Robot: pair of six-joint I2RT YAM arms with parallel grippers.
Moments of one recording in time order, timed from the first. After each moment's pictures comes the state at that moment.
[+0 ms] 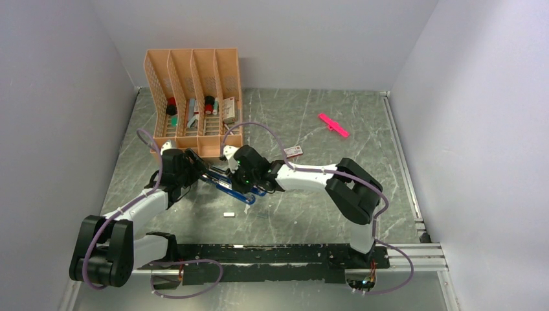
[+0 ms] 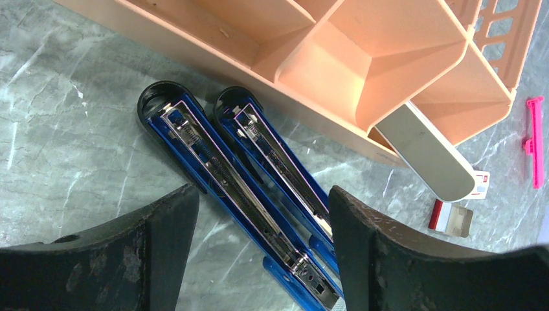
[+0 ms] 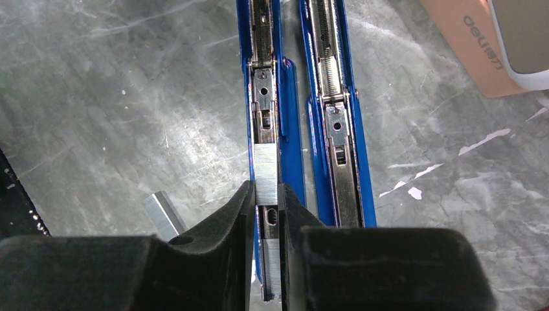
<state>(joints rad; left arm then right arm) -0.16 1.16 0.38 0.13 -0.03 -0.80 1.00 1.88 1.17 -0.05 -0.14 0.08</state>
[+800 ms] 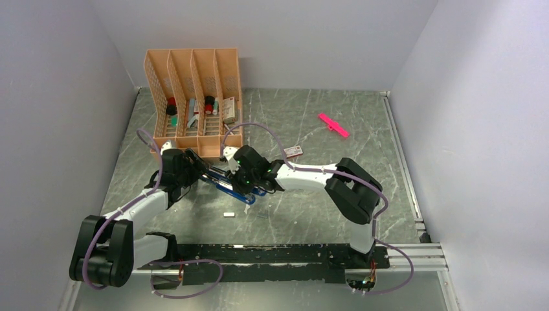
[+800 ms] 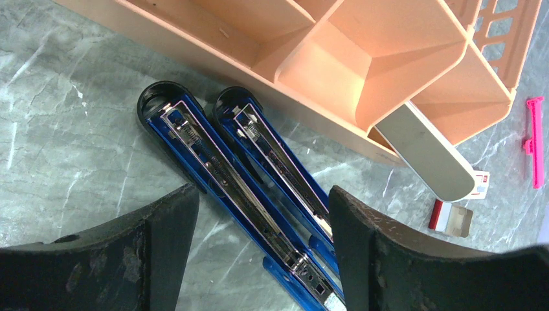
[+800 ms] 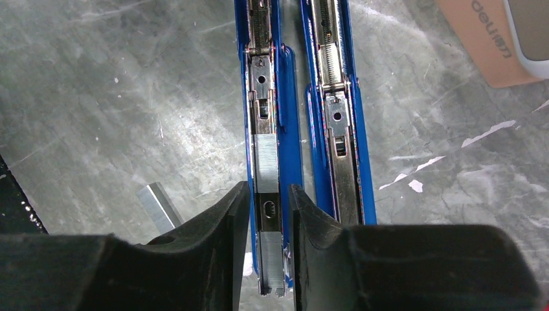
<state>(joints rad) -0.16 1.16 0.38 0.13 -0.03 -0.80 1.00 1.88 1.18 -0.08 -0.15 0.06</state>
